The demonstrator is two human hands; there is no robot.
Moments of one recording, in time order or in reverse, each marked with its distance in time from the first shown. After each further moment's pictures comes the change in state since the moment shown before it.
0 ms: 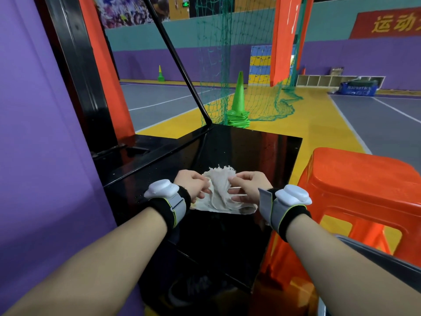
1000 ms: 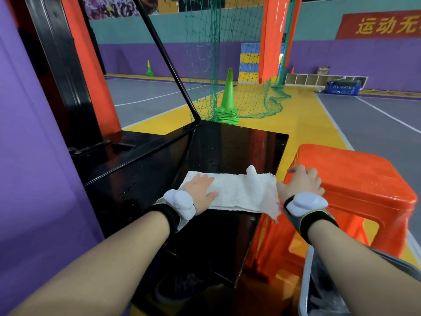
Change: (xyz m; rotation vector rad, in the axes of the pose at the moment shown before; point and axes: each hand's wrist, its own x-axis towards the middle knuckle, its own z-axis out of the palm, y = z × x) left_hand 0.004 -0.017 0.042 0.981 -0.212 0.382; right_hand 0.005 0.024 -0.111 -0.987 0.766 -0.057
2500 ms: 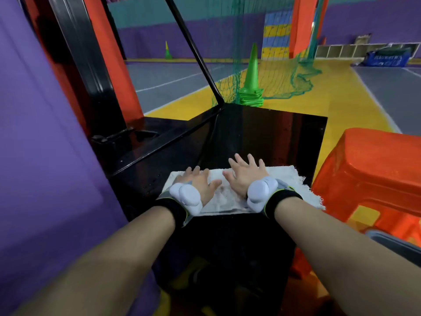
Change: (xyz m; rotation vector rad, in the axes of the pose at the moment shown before) left_hand 0.016 -0.077 0.003 0.218 0.025 -0.208; right_hand -0.044 -0.137 0.086 -0.346 -0.574 -0.693
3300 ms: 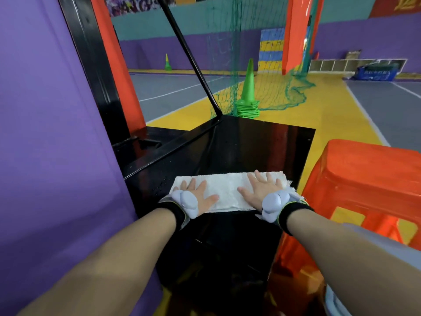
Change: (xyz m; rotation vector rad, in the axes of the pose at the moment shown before) left_hand -0.044 0.002 -0.004 -0.053 -0.193 -0.119; right_hand -0.066 0.026 -0.009 -0.032 -0.019 0.164
